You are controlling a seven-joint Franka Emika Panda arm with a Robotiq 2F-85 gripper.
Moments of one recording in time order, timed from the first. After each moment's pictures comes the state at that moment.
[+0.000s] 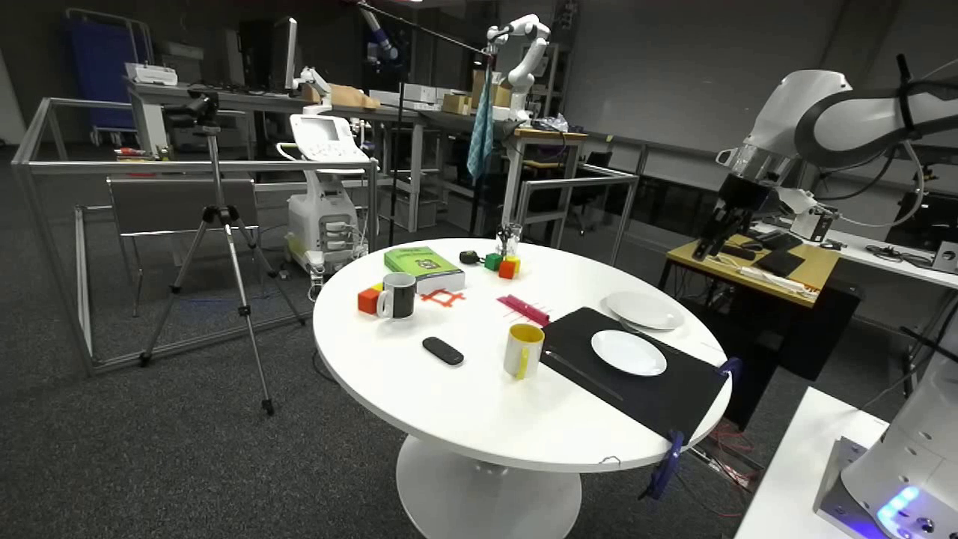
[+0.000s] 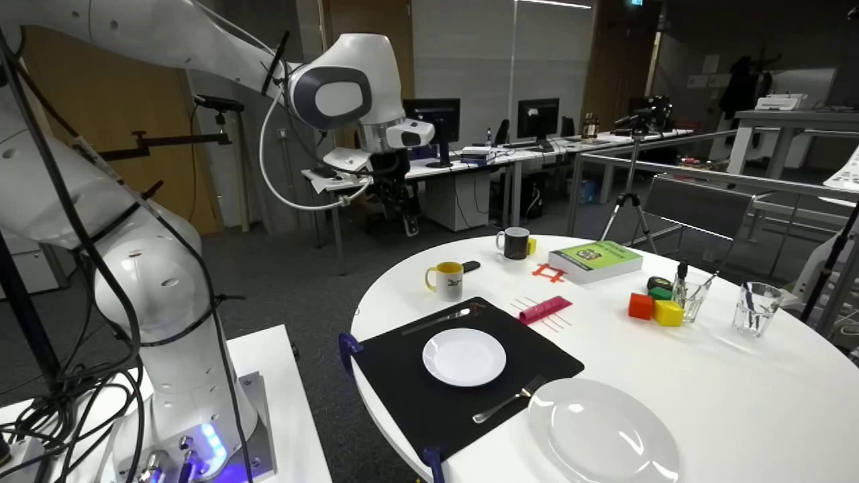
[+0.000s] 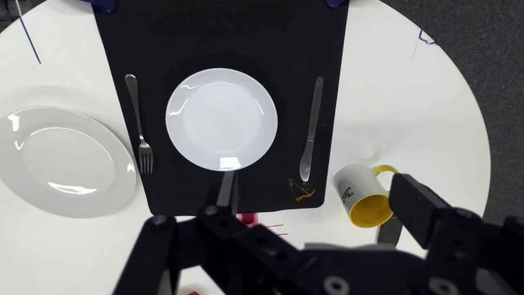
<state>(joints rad) 0.04 -0.61 -0.01 -2.63 0.07 2.20 -0.05</state>
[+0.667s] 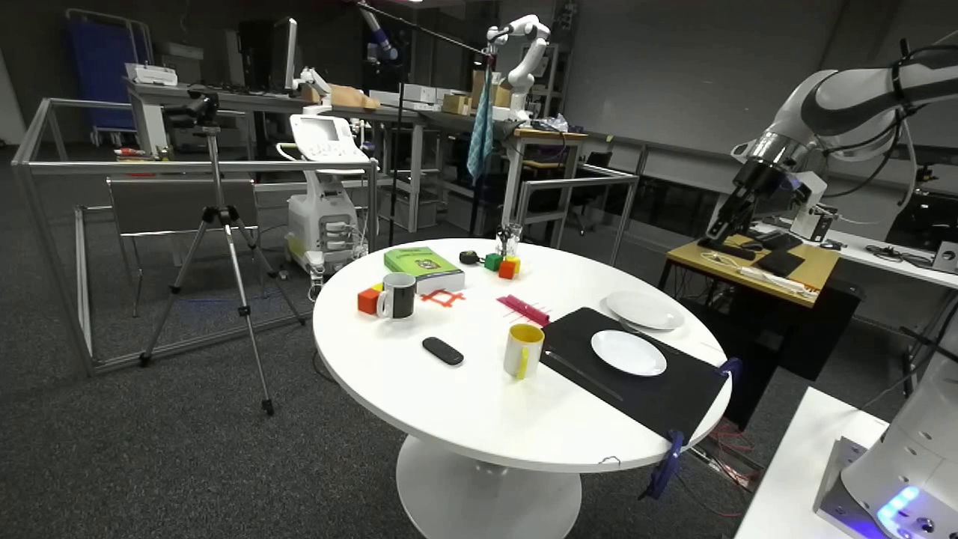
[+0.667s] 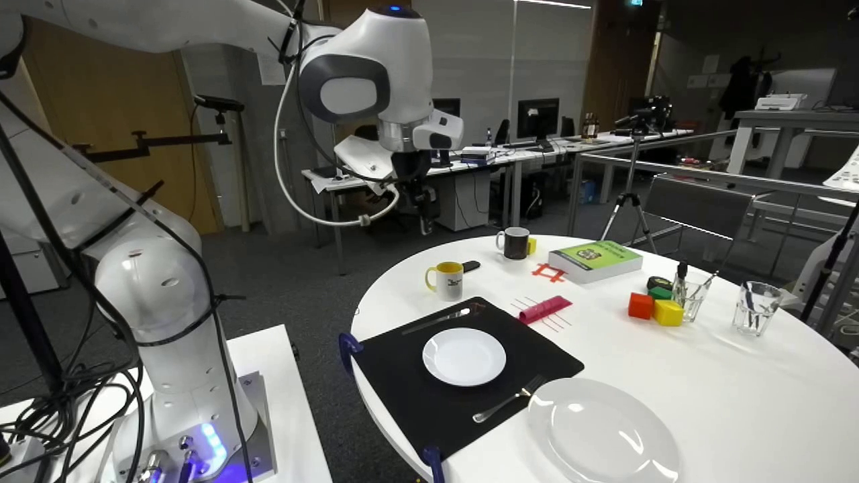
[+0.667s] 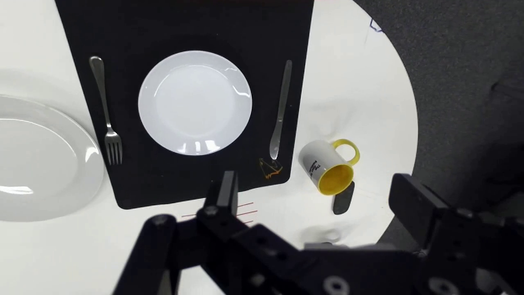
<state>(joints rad) 0.04 -0.60 -0.26 -2.56 0.24 2.12 -0.38</state>
